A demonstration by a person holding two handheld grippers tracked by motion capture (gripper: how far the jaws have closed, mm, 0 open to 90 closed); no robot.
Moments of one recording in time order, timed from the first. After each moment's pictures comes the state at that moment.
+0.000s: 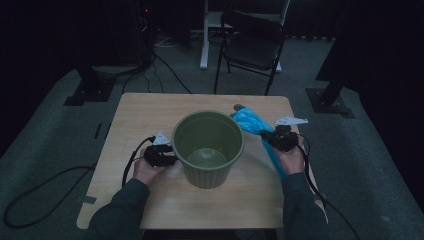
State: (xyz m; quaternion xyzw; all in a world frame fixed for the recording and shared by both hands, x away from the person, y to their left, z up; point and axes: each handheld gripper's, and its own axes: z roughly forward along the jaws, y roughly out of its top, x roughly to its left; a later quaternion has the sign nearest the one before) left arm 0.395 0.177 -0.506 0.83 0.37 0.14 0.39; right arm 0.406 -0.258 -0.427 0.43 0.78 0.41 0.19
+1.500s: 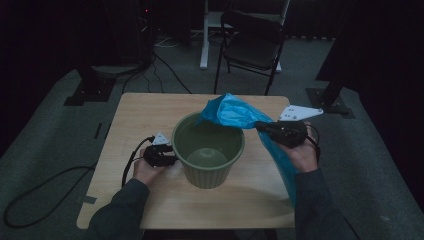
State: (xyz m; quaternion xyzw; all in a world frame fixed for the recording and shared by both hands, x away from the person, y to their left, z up) left arm 0.395 0.178 -0.505 0.83 0.37 0.14 0.39; right arm 0.356 -0.235 -0.326 0.24 0.82 0.48 0.20
